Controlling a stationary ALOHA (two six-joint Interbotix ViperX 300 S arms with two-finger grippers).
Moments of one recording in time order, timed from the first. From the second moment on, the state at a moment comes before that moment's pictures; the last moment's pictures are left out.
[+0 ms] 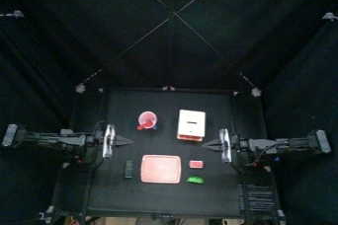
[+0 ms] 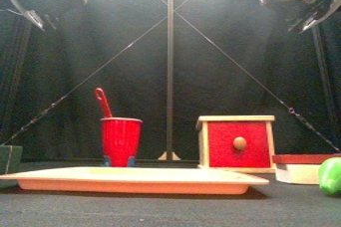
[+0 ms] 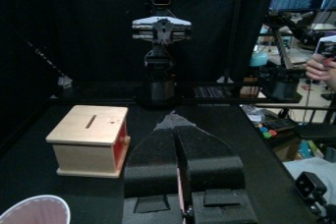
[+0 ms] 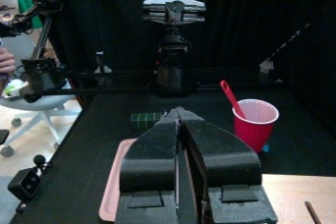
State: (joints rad) left arm 0.00 -0.96 1.17 0.00 -0.29 0.00; right arm 0.00 -0.96 1.17 0.00 -0.29 0.00
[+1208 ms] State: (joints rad) left arm -0.09 -0.71 1.14 0.00 -0.37 0.00; right arm 0.10 -0.69 0.99 0.03 0.39 0.38
